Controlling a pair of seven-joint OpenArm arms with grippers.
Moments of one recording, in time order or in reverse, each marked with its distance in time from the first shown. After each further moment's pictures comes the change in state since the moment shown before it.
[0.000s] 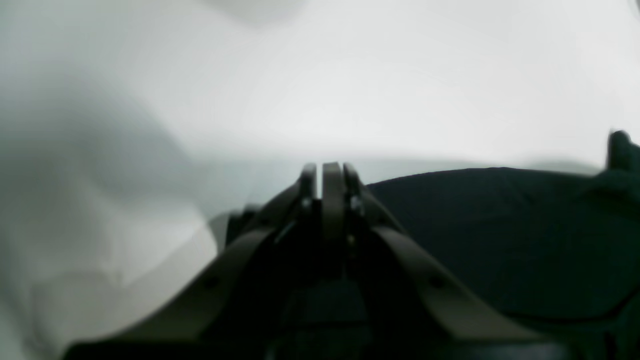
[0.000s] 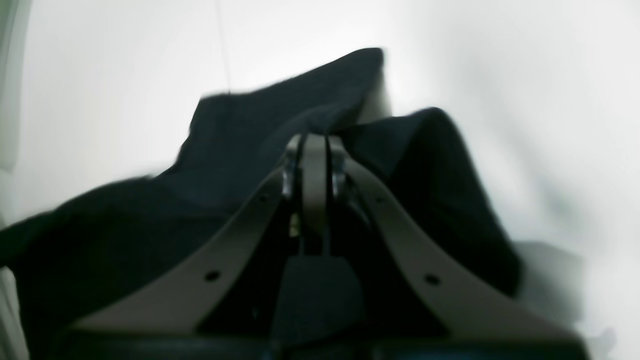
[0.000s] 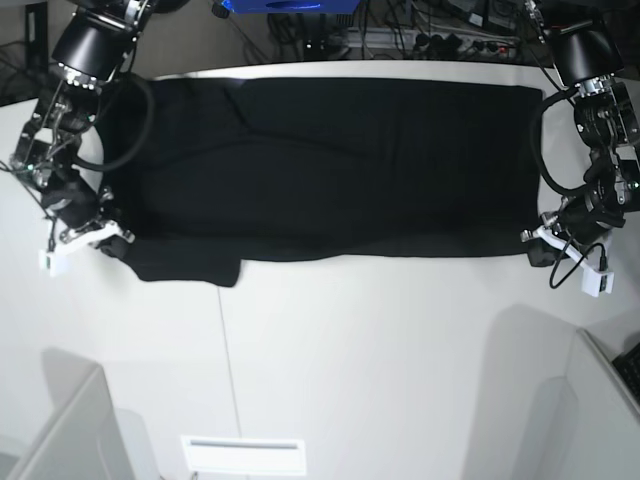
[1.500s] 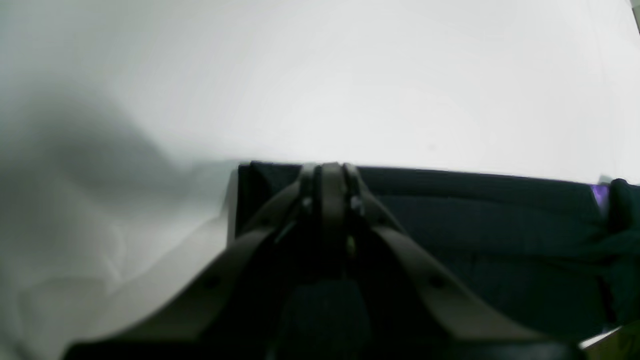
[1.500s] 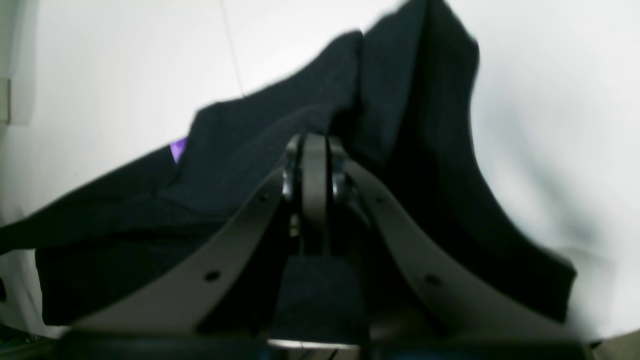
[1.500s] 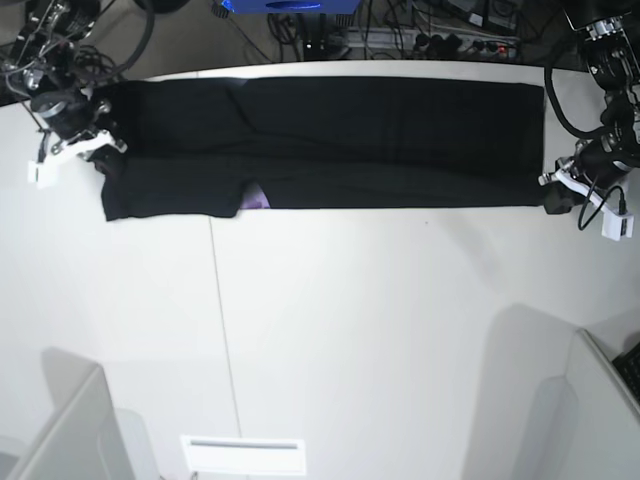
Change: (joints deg) left arm 16.1 -1.3 -8.7 8.7 -8.3 0.0 1.1; right arm -23.3 -3.2 6.8 17.5 11.0 0.0 -1.7
